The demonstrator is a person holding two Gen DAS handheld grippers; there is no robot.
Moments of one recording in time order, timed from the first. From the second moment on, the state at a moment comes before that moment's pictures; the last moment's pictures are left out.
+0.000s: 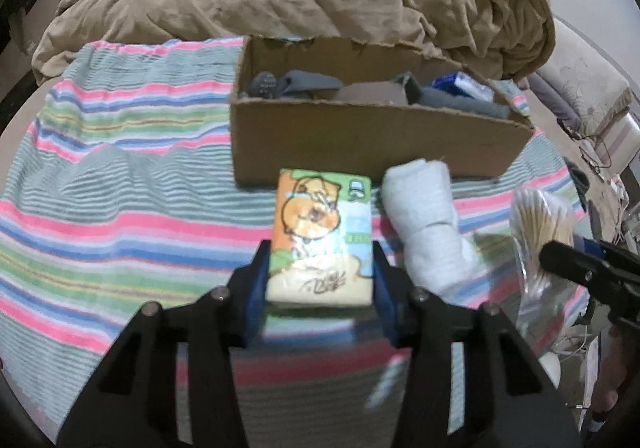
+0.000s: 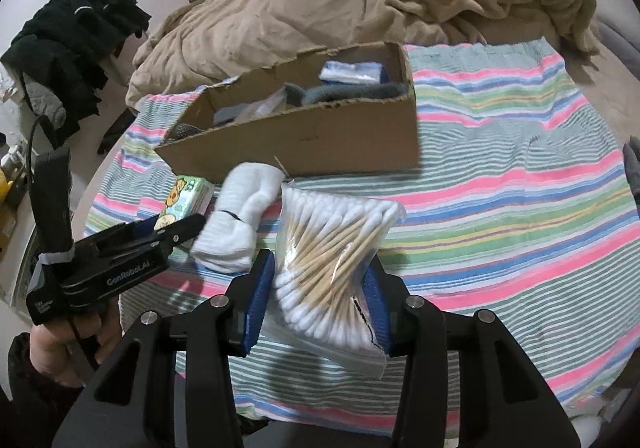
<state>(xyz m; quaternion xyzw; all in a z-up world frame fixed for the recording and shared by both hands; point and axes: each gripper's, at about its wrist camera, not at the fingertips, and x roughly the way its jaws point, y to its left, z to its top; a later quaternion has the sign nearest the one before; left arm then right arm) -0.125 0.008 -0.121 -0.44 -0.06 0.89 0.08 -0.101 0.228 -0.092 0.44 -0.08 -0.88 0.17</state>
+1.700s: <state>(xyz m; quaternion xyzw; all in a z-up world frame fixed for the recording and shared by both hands) -0.230 -0.003 -0.077 -0.40 -0.06 0.91 0.10 -0.238 0.170 -0.064 0.41 -0.02 -0.89 0.18</state>
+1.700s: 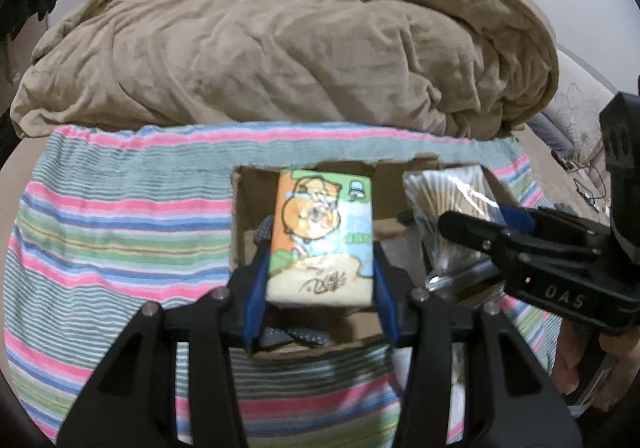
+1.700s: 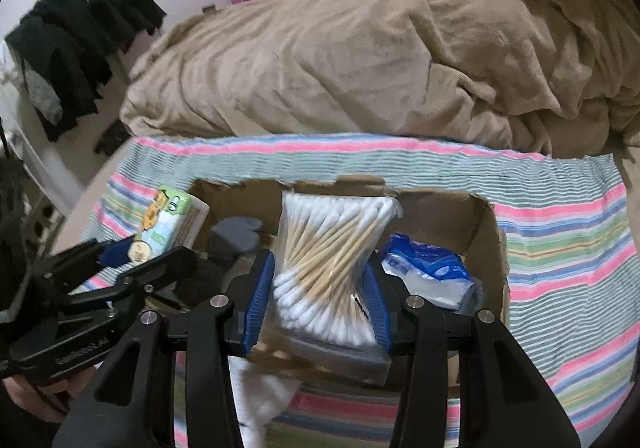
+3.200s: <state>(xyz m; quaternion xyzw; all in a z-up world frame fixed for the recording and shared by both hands) -0.063 -0.055 -0.040 -0.38 -0.10 0.92 0.04 -0.106 0.162 -0.033 0.38 0.01 -0.91 0.16</state>
